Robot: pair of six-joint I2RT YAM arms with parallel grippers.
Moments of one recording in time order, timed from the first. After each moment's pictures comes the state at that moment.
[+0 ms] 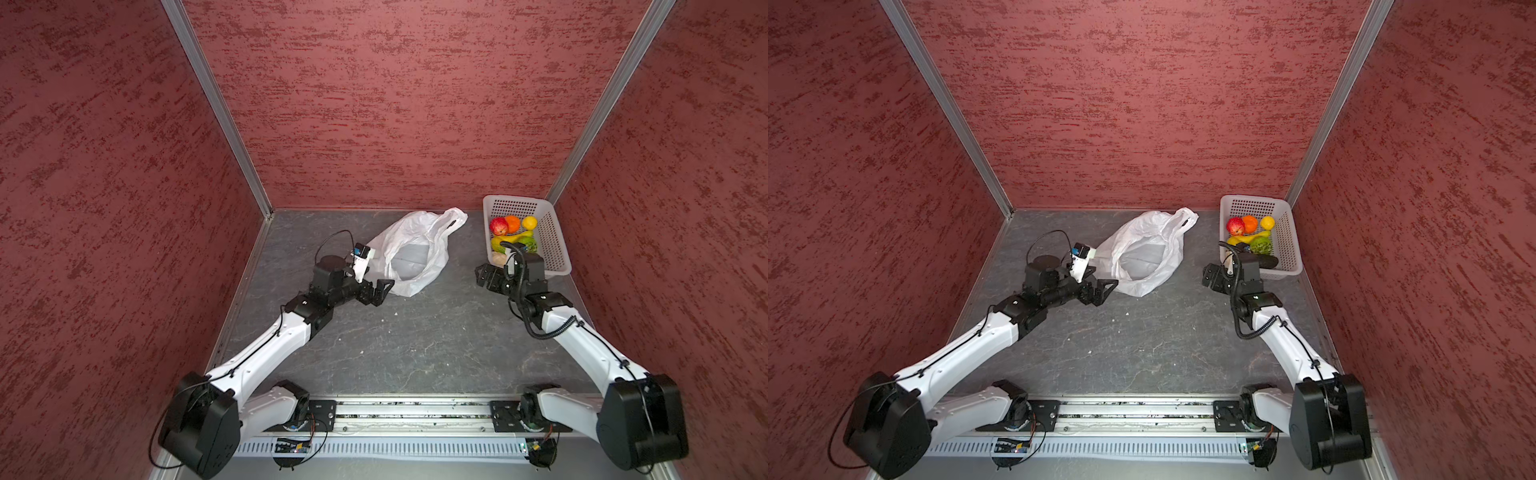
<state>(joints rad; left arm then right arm) -0.44 1.07 0.67 -0.05 0.29 -0.13 0.14 1.19 0.72 -0.18 -0.07 0.40</state>
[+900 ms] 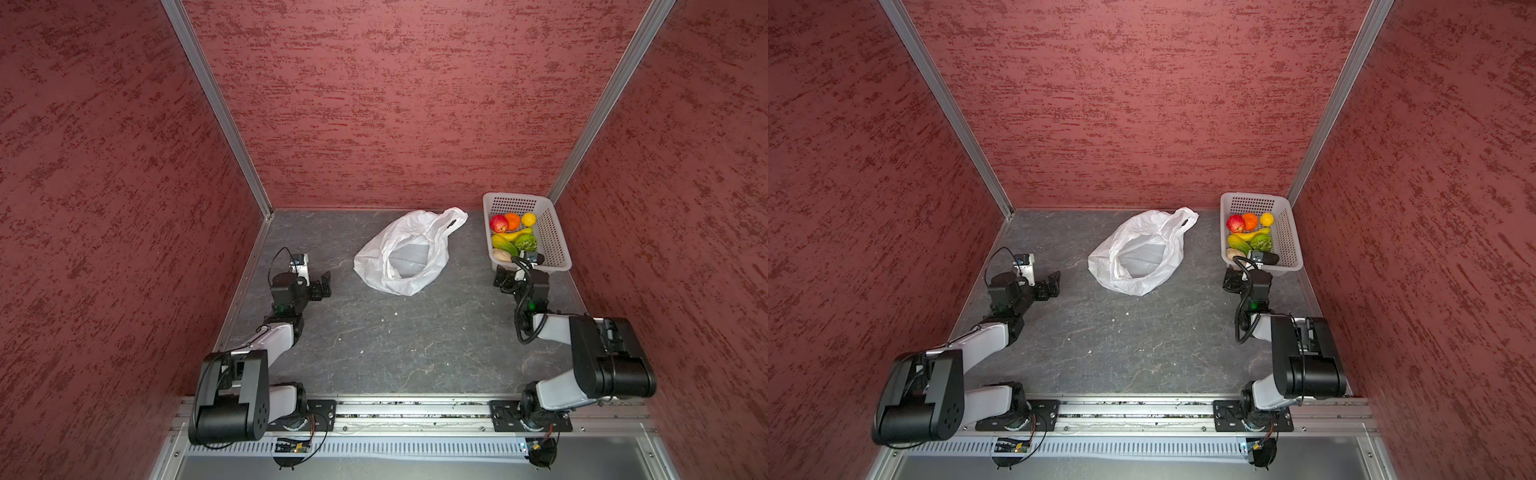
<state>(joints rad) 0.08 1.31 0.39 0.53 0.16 -0.07 -0.06 1.52 0.43 0.74 0.07 0.10</state>
